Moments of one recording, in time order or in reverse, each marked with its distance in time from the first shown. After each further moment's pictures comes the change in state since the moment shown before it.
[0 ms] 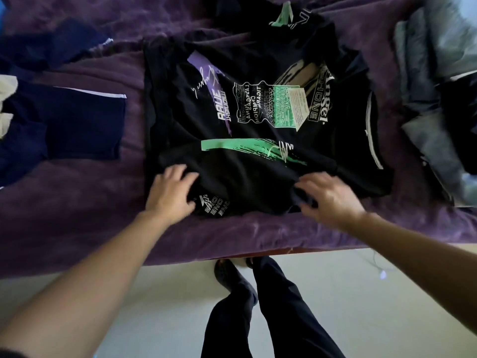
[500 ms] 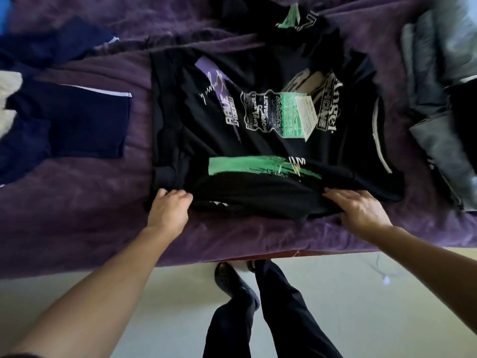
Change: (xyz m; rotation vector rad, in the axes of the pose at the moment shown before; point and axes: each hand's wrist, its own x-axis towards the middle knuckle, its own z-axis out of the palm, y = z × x) left_hand -0.020 -0.012 0.042 0.105 0.013 0.010; right_hand -0.032 0.031 0.011 -0.018 -0.156 0.173
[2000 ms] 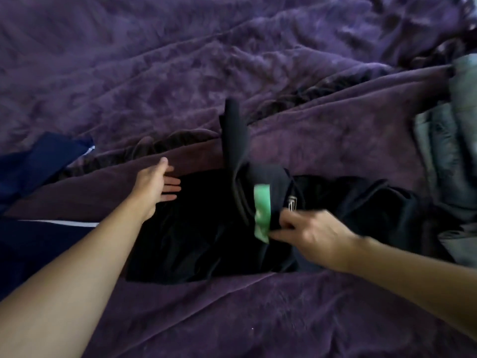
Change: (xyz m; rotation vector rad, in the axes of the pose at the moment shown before) left_hand 0.325 -0.055 -0.165 -1.405 -0.095 -0.715; right_hand 0.247 -0.018 -0.118 0.012 0.013 -0.555
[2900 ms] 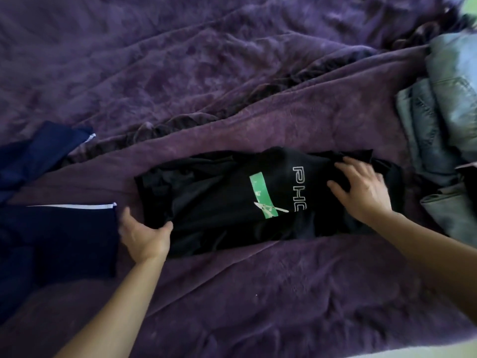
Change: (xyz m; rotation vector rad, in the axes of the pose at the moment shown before) left_hand -0.089 -0.119 -0.025 0.296 0.485 0.034; right_hand -0.069 0.050 0.032 -0.012 0.323 0.892
